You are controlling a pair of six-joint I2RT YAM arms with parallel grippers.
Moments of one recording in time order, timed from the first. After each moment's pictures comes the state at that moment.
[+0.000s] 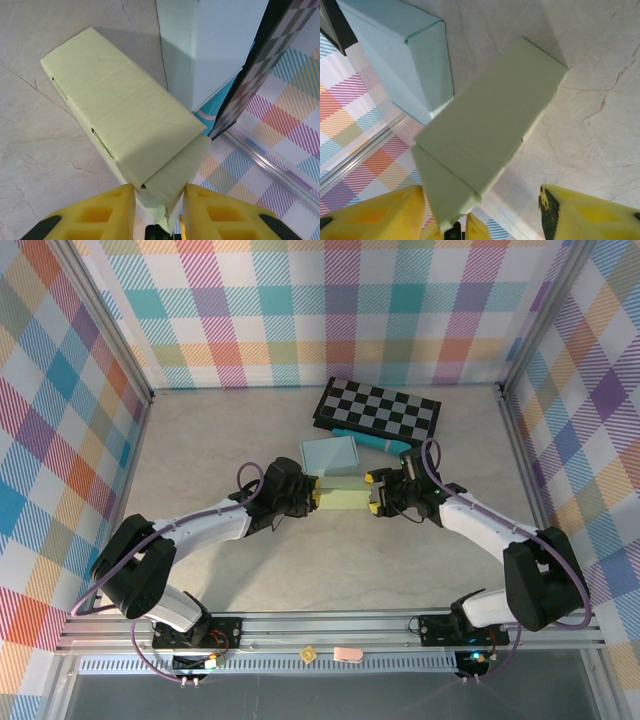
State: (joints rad) left arm -0.69 1.50 0.83 0.01 0.03 -2.06; right arm 0.43 1.38 0.78 -0.19 -0.34 1.74
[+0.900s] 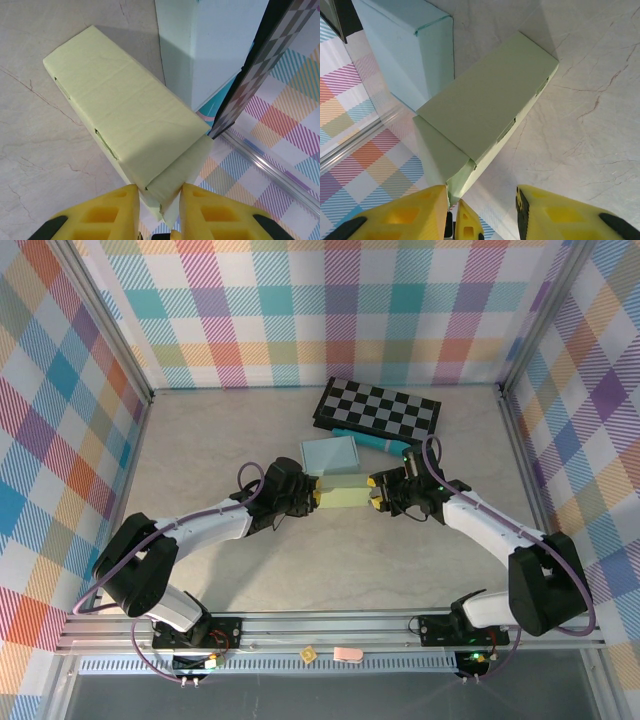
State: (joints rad) left arm -0.69 1.51 0.83 0.03 0.03 -2.06; right arm 0.42 1.35 0.80 -0.25 -0.35 1.66
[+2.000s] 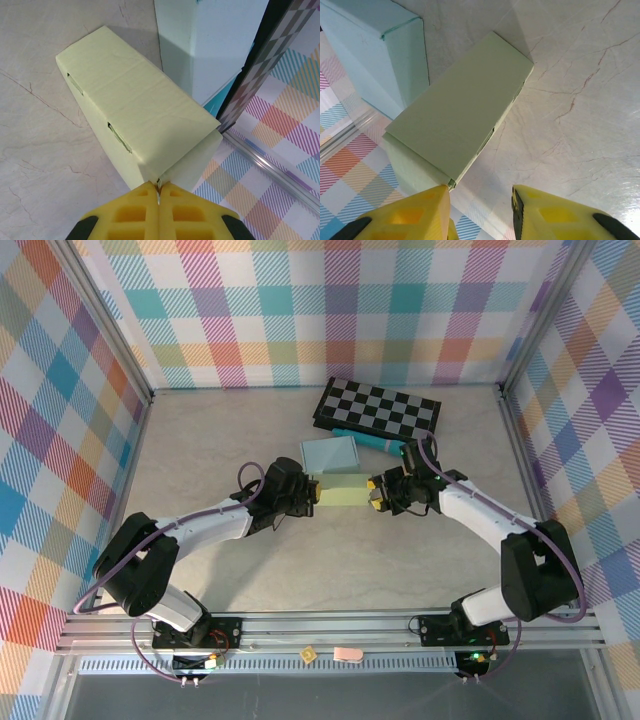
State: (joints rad) left arm -0.69 1.51 0.83 0.03 0.03 -2.05; right arm 0.40 1.43 0.88 -0.39 -0.39 1.61
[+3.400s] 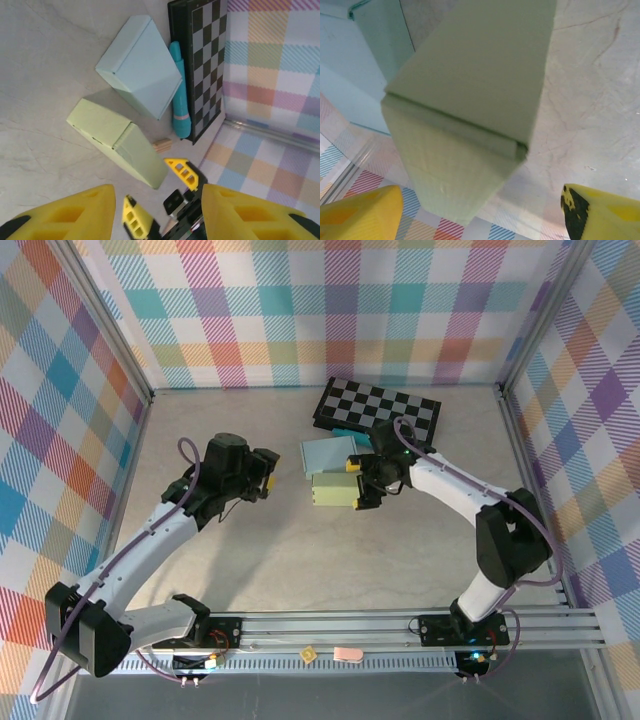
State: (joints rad) left arm -0.48 1.15 1.00 -0.49 0.09 -1.51; right arm 0.53 1.67 1.20 -0.58 -0.31 1.92
